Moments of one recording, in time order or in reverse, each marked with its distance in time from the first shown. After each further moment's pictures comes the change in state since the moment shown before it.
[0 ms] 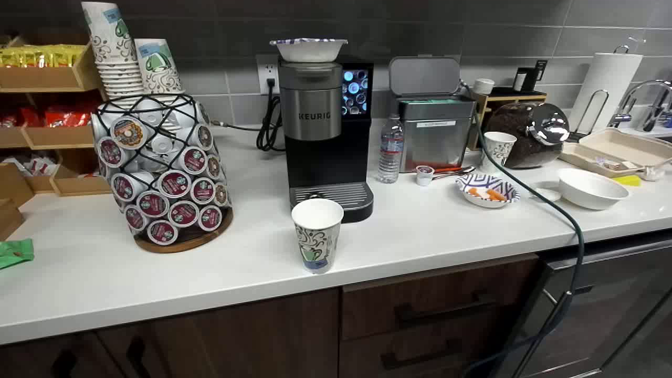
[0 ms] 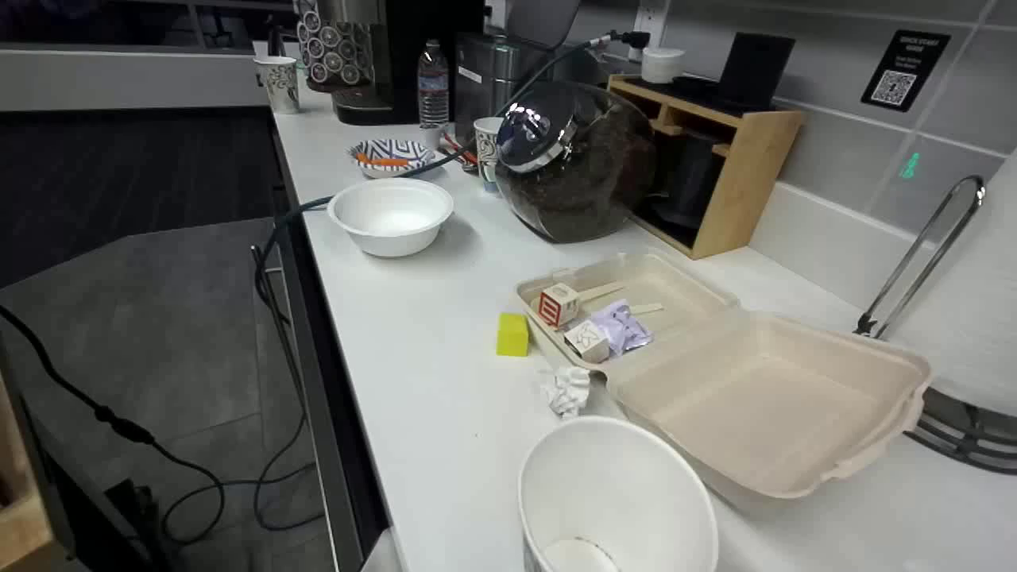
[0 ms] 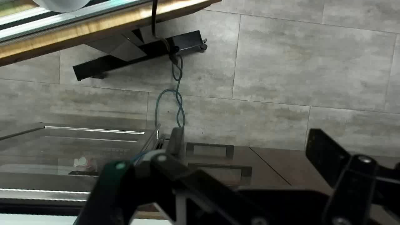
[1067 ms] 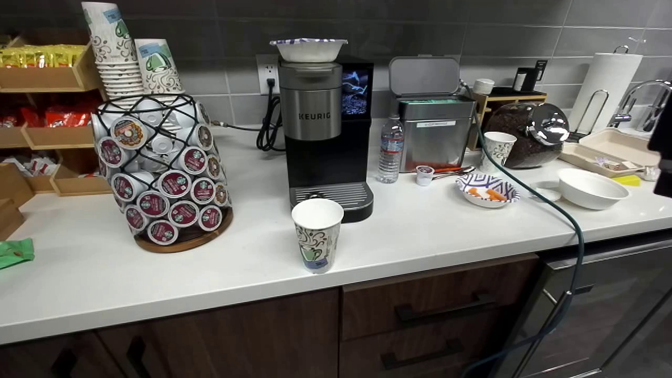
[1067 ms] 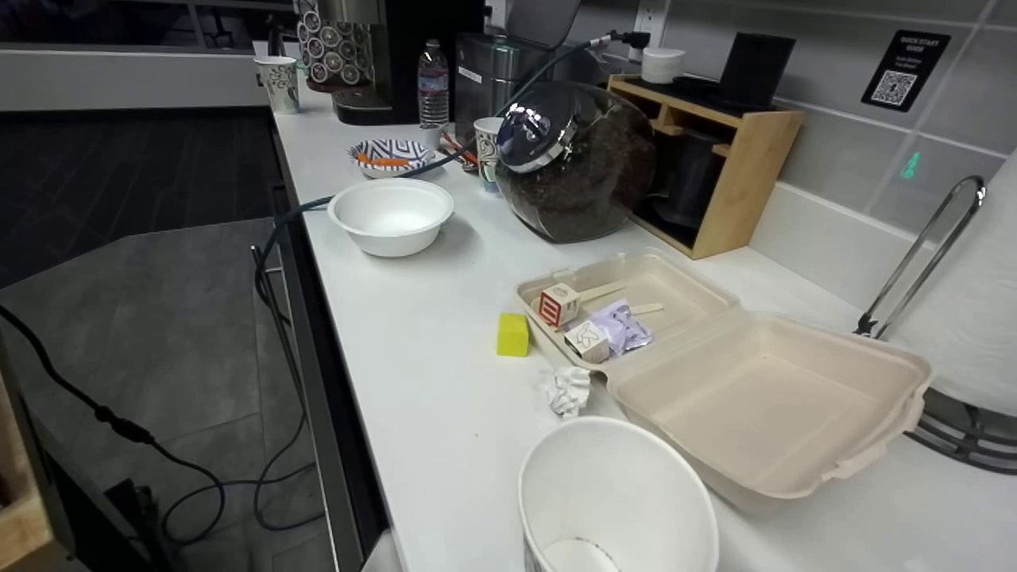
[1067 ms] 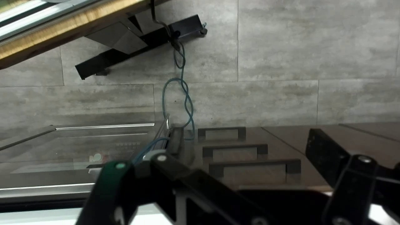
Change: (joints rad) arm -0.059 0.023 -0.021 -0.015 -0.031 0.070 0.044
